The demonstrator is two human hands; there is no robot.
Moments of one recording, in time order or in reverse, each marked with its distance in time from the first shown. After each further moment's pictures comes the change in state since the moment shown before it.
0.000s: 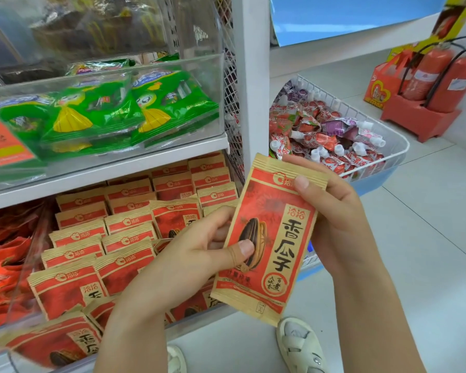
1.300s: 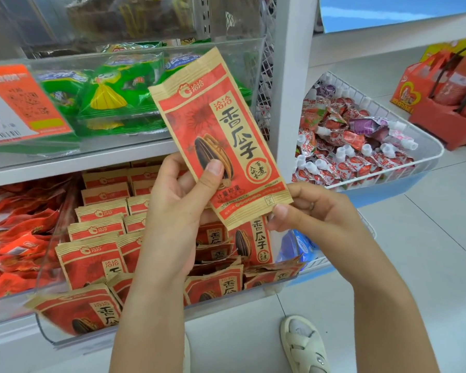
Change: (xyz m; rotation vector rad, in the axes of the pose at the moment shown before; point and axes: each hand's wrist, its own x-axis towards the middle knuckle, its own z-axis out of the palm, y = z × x) left_hand -0.003 0.014 -0.004 -0.344 0.622 0.284; right_hand -0.003 0.013 0.009 -0.328 -0.313 0.033
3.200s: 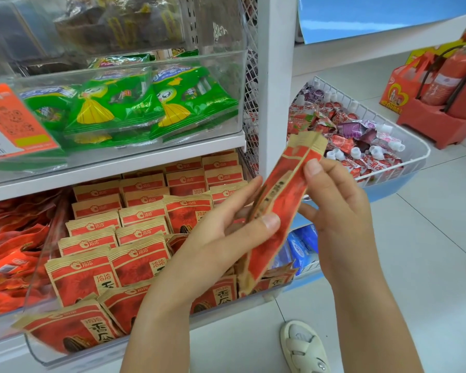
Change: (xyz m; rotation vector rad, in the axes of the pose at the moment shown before) left_hand -0.006 -0.008 0.012 0.248 -0.528 -0.125; right_hand 0.007 -0.010 0.012 0.209 0.508 -0.104
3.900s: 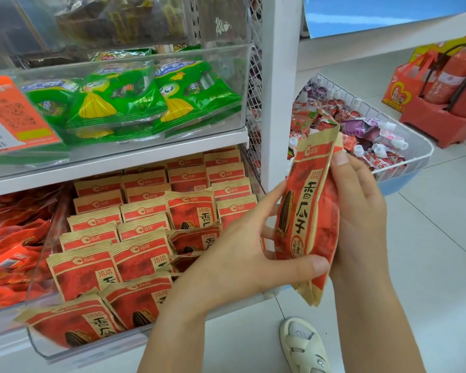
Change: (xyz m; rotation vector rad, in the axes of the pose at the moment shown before) left_hand 0.007 -0.013 0.020 0.144 -0.068 -0.014; right_hand 0.000 0.000 -0.003 0.042 0.231 0.065
